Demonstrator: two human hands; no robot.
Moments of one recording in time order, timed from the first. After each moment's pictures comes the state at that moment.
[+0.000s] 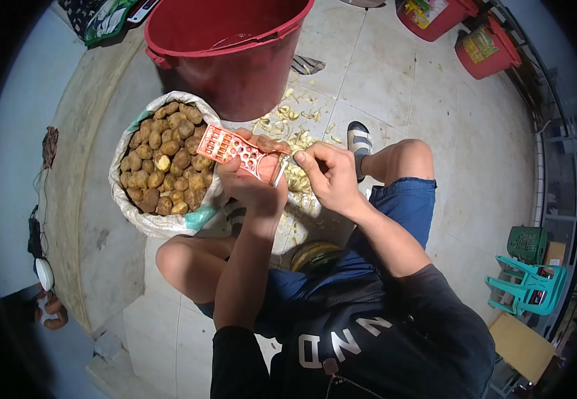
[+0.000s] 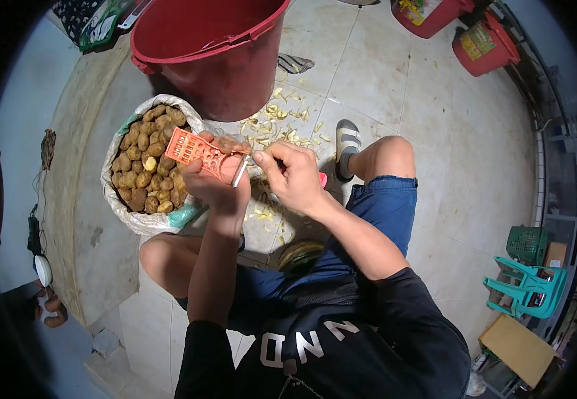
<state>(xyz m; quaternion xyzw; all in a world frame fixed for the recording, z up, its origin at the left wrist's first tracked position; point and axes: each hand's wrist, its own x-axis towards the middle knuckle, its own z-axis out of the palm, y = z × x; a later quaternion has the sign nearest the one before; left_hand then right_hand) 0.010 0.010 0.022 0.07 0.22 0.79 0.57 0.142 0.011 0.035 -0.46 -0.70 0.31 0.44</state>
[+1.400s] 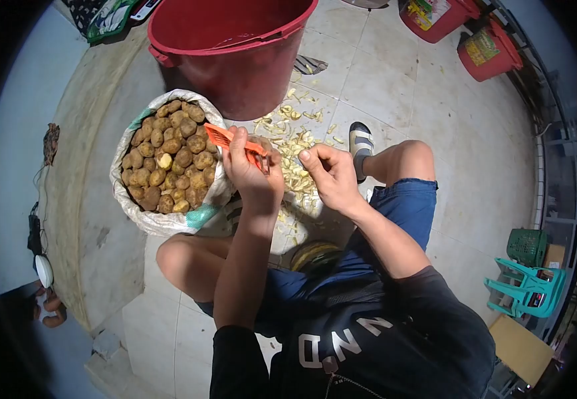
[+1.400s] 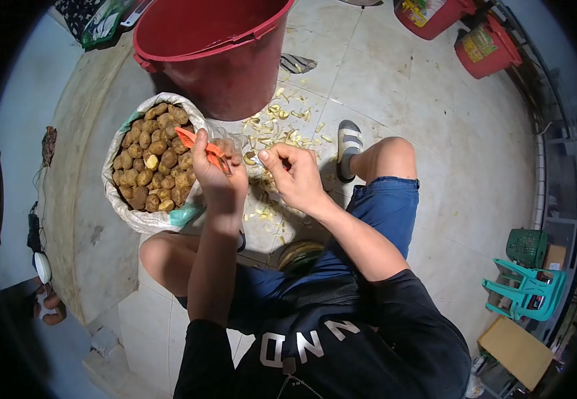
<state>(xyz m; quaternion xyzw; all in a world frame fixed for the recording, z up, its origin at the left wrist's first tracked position) -0.002 0.014 0.019 0.07 0.30 0.75 0.58 0.141 0.007 0.020 -0.48 -0.62 0.45 0.42</state>
